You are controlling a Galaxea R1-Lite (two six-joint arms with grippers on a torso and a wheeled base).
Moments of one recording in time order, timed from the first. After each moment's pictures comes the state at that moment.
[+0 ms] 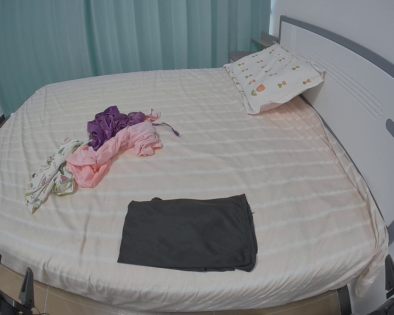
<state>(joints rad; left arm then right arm) 0.00 0.01 -0.02 -0.05 0.06 0.02 0.00 0.01 -0.02 -0.04 -0.10 0.01</state>
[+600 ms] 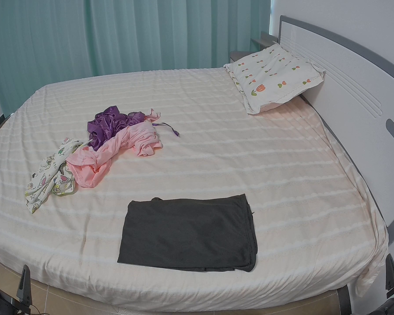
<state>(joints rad) 0.00 0.01 -0.02 -0.05 0.11 0.01 0.00 0.01 -0.02 -0.05 -0.13 -0.02</state>
